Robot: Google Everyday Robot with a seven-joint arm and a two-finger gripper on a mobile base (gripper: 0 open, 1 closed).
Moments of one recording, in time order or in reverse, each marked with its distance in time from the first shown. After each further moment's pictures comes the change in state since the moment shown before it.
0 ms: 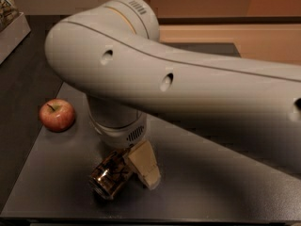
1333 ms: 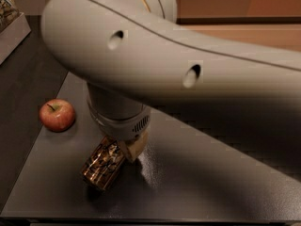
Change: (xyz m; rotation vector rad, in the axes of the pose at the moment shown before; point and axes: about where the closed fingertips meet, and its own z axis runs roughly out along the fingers) arm 0.005 -0.006 -0.034 0.102 0.028 -0.082
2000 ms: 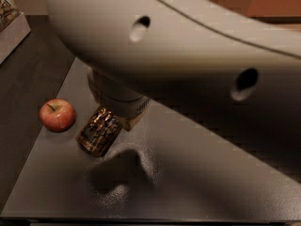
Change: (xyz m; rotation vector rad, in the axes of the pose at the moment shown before) arm 0.028 -0.040 -0.042 0.253 0.114 -0.052
